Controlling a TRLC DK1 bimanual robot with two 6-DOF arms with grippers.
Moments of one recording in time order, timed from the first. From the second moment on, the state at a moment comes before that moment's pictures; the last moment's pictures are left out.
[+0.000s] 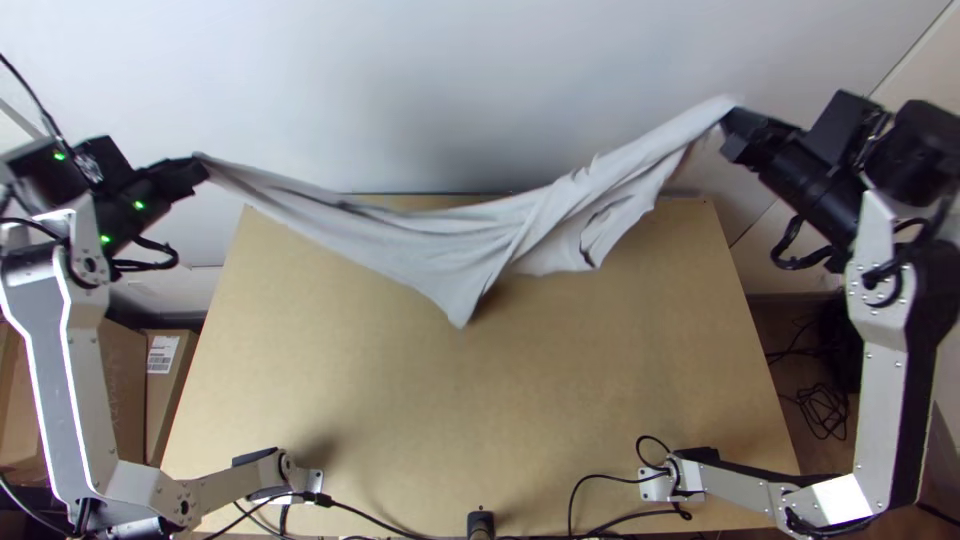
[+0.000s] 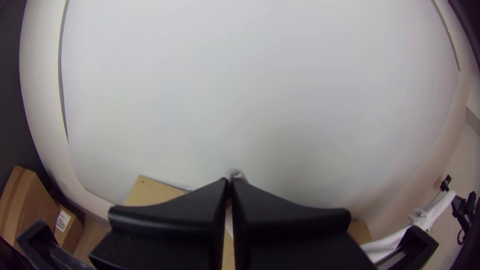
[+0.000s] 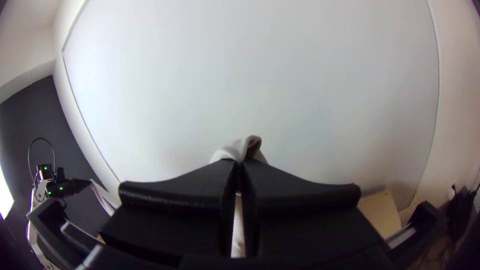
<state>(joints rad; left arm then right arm) 0.29 1.28 1.77 -0.77 0.26 -0.22 0.11 1.32 1.97 -0.74 -0.25 0.34</state>
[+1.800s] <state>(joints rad) -0.52 1.16 1.03 -0.41 -0.02 0.23 0.02 1.51 1.19 -0.16 -0.25 0.46</state>
